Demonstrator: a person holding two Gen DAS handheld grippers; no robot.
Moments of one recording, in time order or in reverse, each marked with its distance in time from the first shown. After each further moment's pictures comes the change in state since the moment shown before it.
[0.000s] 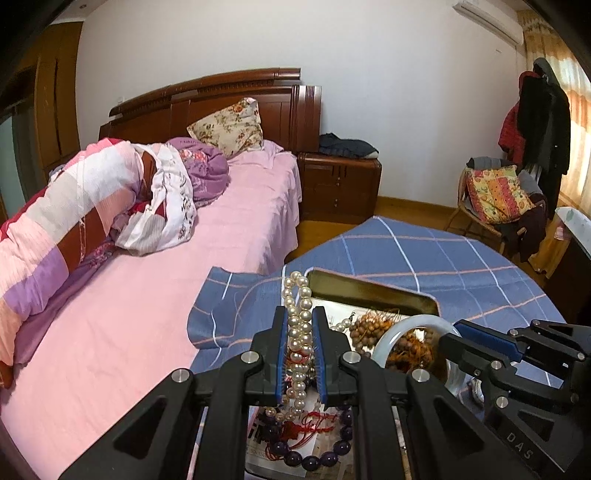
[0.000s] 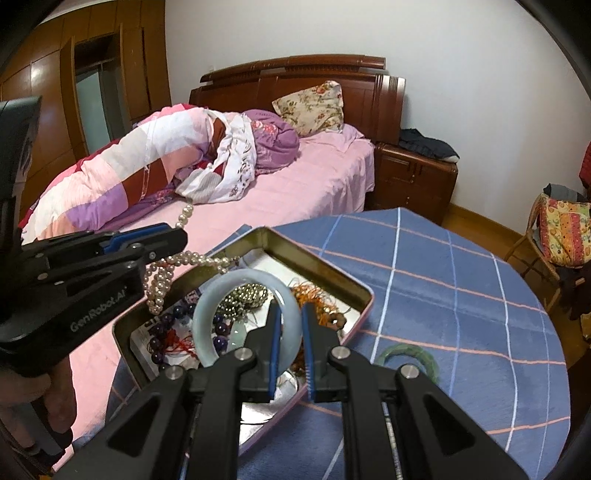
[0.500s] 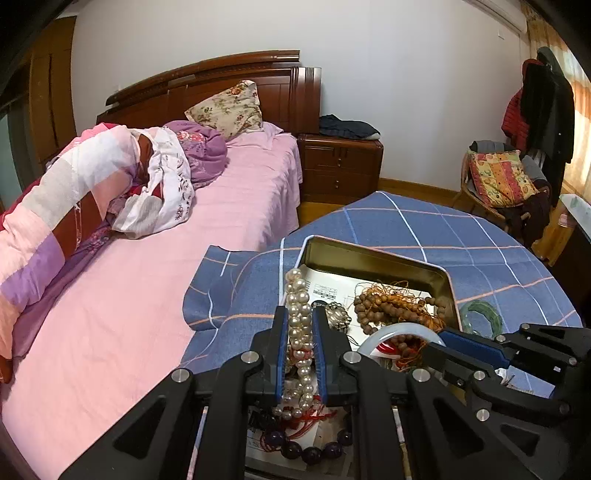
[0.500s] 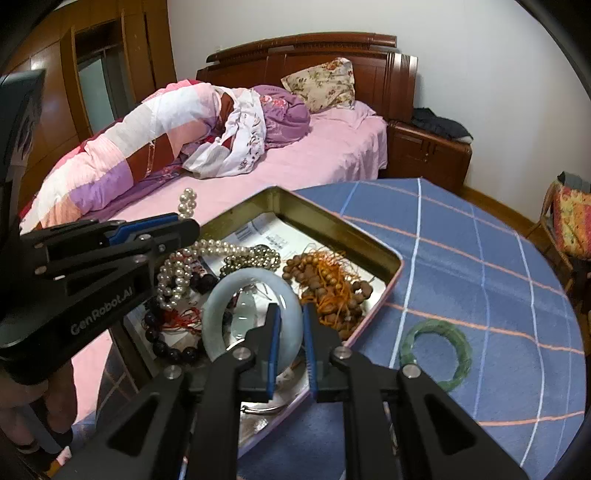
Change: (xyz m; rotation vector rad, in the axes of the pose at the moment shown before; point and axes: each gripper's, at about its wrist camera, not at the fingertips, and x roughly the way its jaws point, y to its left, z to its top) left arm 0.013 -0.005 -0.015 0.008 0.063 0.001; right arm 0.023 0.005 -0.013 0.004 0.084 0.053
